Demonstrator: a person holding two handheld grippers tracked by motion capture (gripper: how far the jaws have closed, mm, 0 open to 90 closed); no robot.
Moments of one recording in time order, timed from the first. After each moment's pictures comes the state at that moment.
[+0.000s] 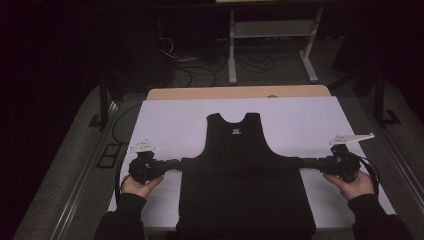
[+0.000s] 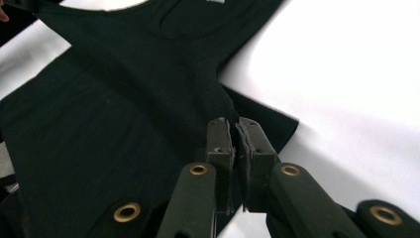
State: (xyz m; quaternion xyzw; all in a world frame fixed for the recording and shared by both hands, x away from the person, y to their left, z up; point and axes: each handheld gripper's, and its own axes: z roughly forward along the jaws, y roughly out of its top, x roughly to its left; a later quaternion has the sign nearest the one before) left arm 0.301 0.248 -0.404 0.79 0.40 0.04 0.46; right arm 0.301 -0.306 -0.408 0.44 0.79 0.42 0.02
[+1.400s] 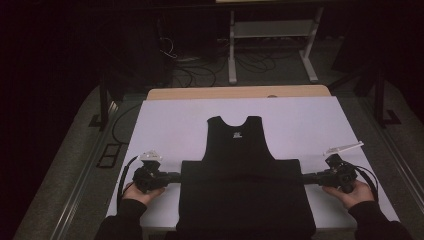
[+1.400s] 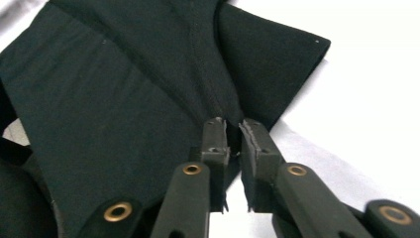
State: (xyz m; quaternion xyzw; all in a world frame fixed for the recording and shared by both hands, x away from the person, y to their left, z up) left arm 0.295 0.243 -0.430 0.83 0.40 0.01 0.39; right arm 0.291 -0.303 -0.433 0.46 0.81 0.36 -0.05
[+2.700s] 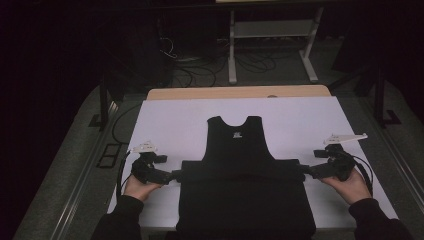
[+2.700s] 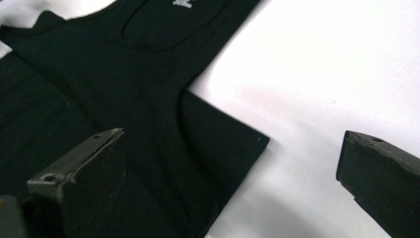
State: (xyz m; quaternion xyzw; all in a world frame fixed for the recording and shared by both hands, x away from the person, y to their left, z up) left arm 0.315 0.252 -0.421 0.80 0.39 0.03 0.46; right arm 0.310 -0.297 -0.415 0.45 0.79 0.40 0.06
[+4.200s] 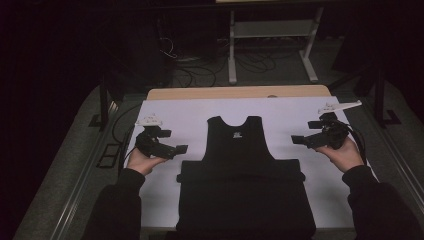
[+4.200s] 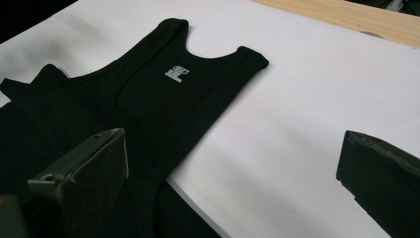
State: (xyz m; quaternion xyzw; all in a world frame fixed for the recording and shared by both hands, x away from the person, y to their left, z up) left arm 0.365 0.233 -0.369 0.81 0.35 0.06 0.47; right arm 0.372 -0.285 -0.366 0.42 0.80 0.42 0.09
